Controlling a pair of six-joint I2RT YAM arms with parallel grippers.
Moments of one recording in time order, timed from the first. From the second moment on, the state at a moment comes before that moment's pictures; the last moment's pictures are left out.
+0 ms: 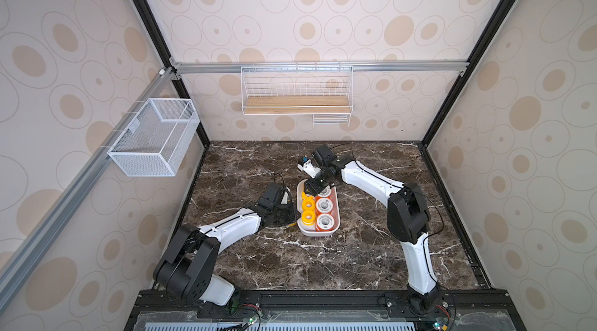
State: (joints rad) left arm -0.50 1.46 0.75 -0.19 0.34 -0.71; right arm 0.74 2.15 1.85 -0.76 -0.20 -0.16
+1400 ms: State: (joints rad) left arm -0.50 1.46 0.74 -0.19 0.33 -0.71; right arm 0.76 2.27 1.98 -0.85 -0.16 -0.19
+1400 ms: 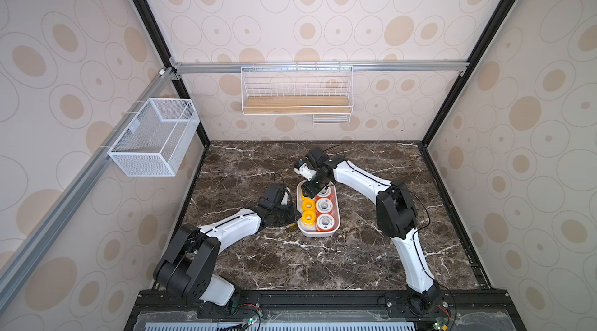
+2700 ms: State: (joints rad) left arm -0.41 1.37 0.94 -0.54 0.01 -0.45; right arm 0.53 1.76 1.38 -0.64 -0.37 -0.06
